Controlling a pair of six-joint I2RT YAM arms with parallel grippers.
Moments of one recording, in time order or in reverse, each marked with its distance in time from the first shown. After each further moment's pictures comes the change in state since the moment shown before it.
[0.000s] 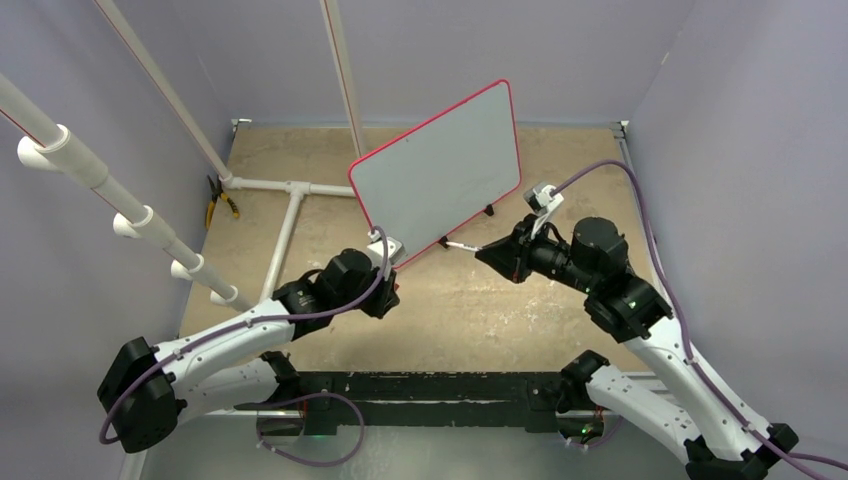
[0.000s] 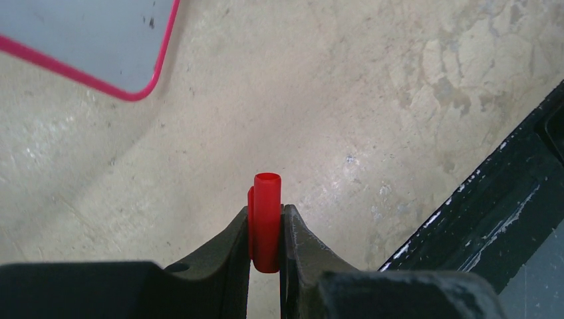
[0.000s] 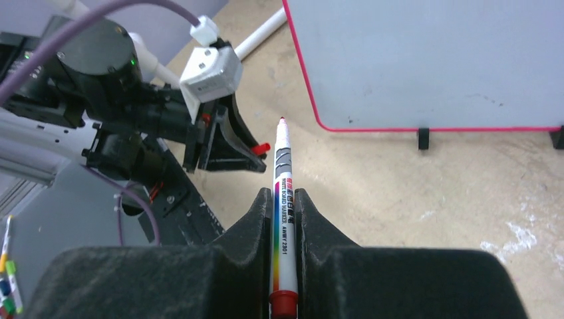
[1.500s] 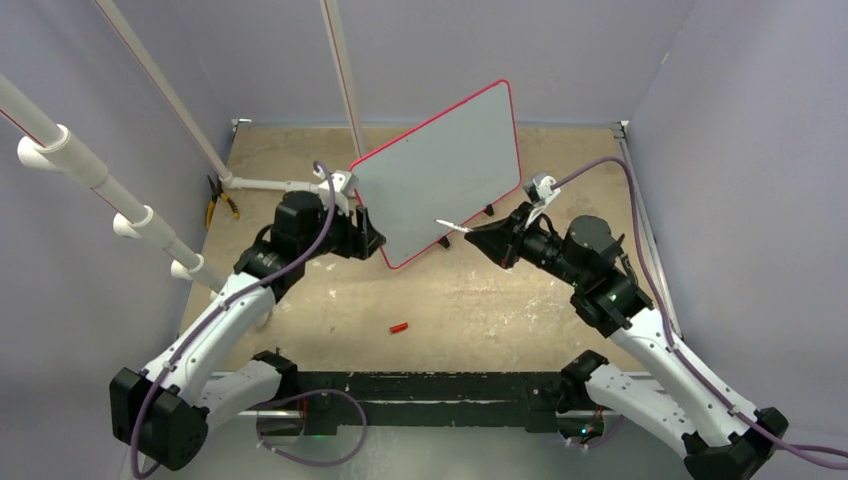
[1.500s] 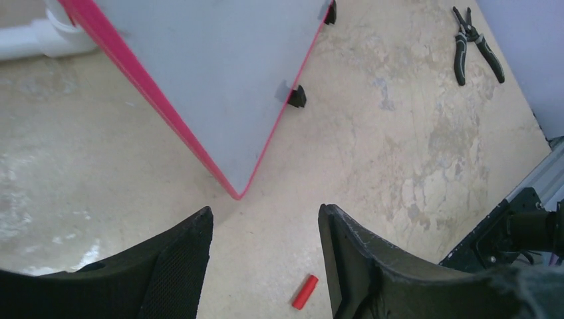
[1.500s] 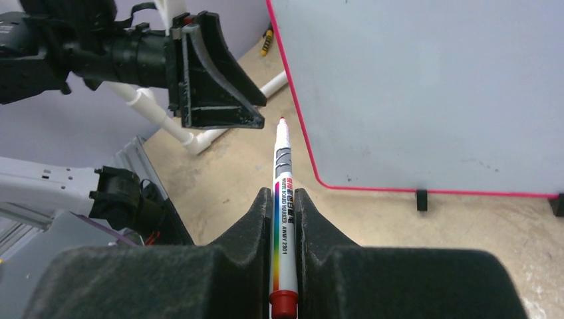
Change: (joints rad) left arm 0.374 -0.012 0.212 -0.057 0.177 -0.028; right arm 0.000 0.031 -0.121 0.328 0.025 0.049
